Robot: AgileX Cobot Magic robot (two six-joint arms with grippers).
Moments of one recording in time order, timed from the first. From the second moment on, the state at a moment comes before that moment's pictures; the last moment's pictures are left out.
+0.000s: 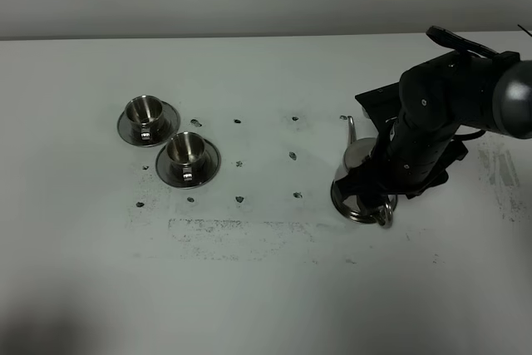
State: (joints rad) left arm -0.01 0.00 -0.46 -0.06 1.06 0.08; right arm 0.49 1.91 -1.21 -0.02 0.83 0.09
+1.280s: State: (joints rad) left arm -0.01 0.00 -0.46 -0.06 1.07 0.08; right arm 0.49 1.91 -1.21 -0.01 0.87 0.09
